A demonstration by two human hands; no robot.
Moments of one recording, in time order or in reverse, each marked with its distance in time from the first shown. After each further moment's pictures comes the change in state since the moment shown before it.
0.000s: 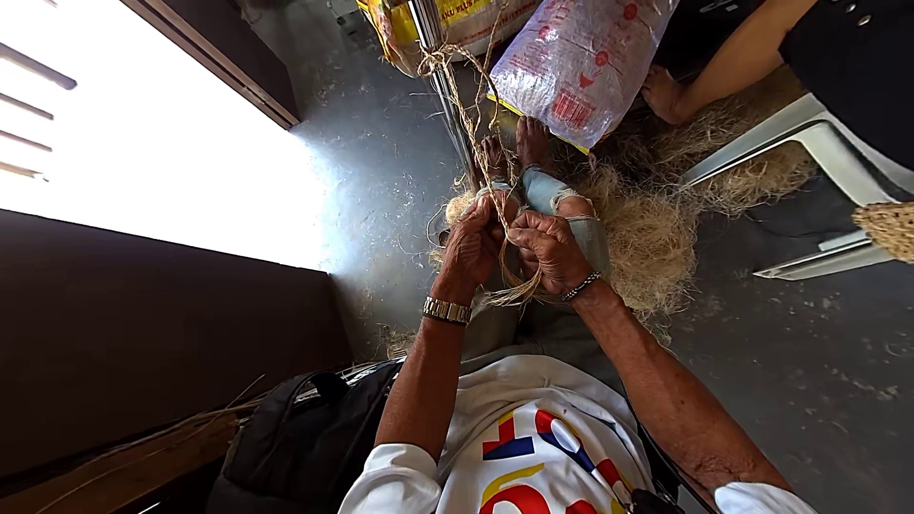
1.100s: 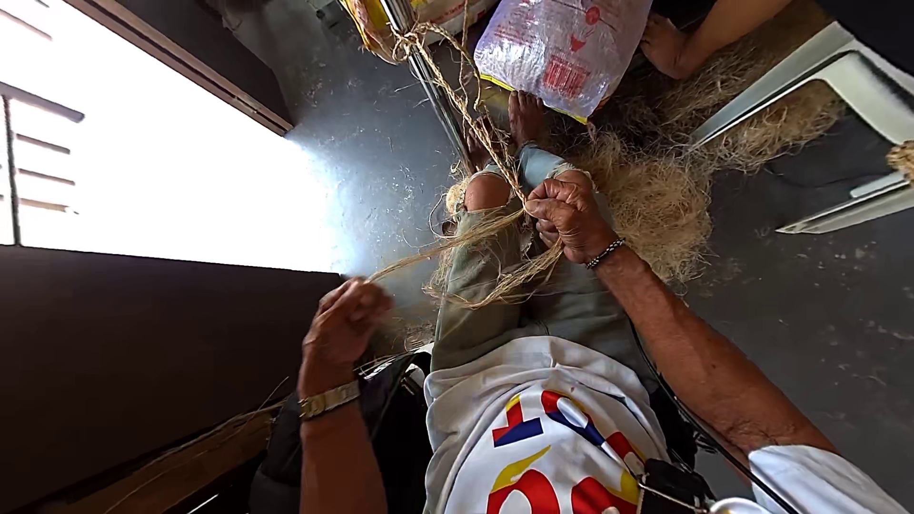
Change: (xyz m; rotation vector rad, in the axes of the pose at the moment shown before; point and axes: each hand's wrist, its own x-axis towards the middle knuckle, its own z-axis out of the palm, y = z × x) left_hand -0.123 0.086 -0.153 0.361 -0.009 0.086; right_hand 0.004 -0.003 -0.039 -0.075 0.035 -0.063
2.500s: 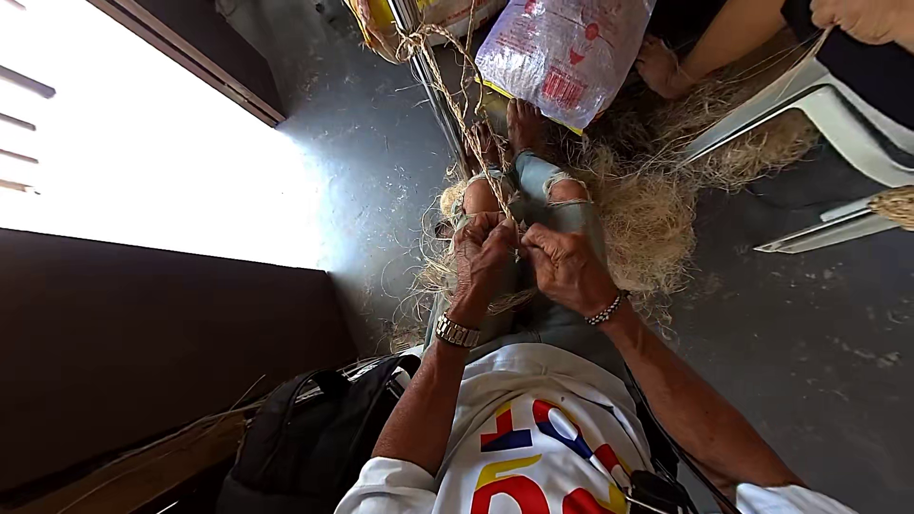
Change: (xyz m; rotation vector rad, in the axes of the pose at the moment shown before) left_hand 0.081 -0.054 0.194 0.310 0.118 0.016; right_hand -0.048 -0.011 0.023 -0.970 0.026 -0.408
